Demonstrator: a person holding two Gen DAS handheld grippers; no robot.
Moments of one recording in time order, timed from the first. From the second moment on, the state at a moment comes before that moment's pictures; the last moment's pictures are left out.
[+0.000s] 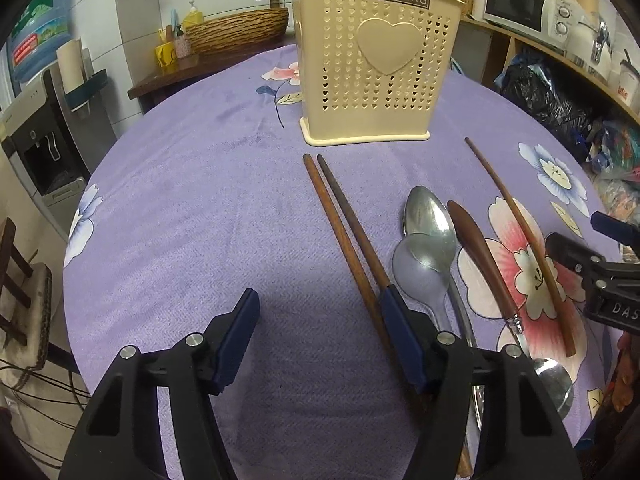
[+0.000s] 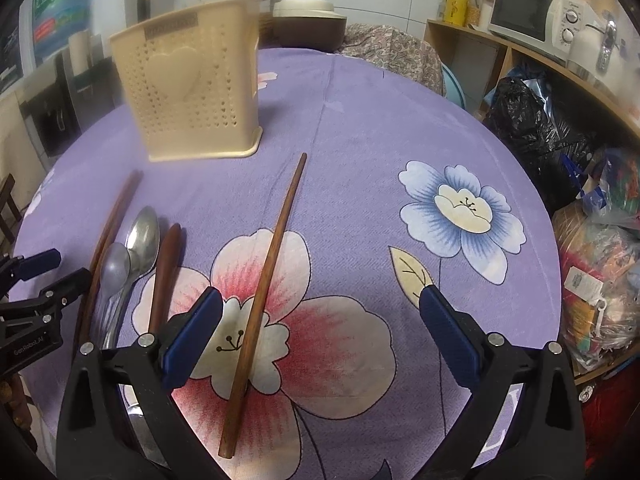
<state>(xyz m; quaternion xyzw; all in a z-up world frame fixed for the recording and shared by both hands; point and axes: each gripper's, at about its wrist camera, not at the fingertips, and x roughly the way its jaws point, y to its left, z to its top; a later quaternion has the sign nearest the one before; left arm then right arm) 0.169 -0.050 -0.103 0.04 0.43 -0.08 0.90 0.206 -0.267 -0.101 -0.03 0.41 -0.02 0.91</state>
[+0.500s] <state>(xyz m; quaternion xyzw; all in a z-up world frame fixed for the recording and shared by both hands) 0.167 -0.025 -0.102 0.02 0.43 -0.08 0.90 0.203 -0.284 -0.120 -0.01 0.45 -0.01 0.89</state>
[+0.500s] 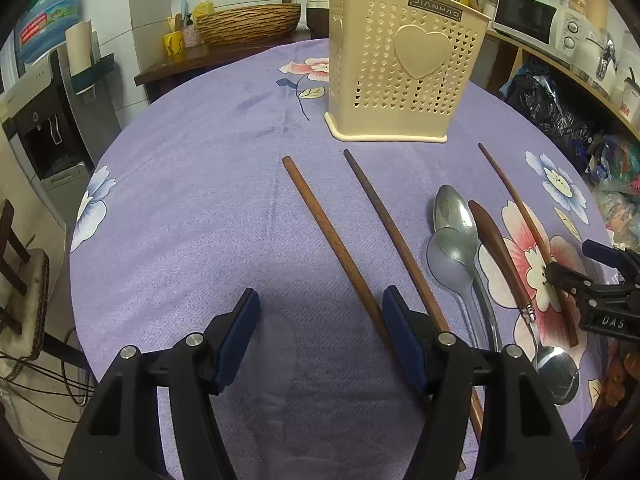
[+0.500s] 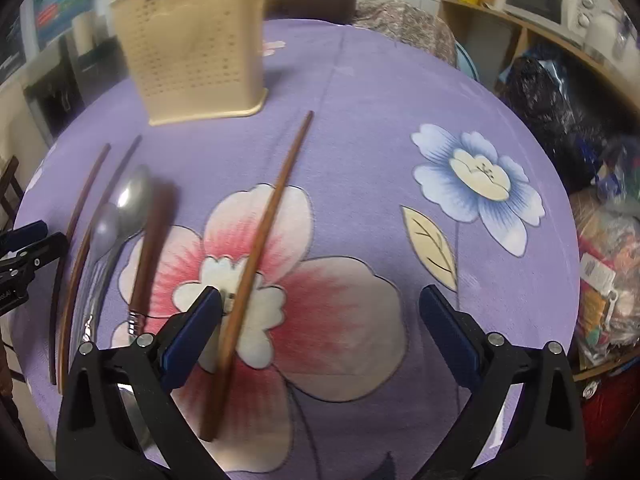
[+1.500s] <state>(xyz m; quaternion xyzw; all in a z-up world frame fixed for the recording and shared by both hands) 0.239 -0.019 -0.097 0.01 0.45 -0.07 0.89 0.309 -0.277 -0.102 0.01 0.45 0.09 0.89</state>
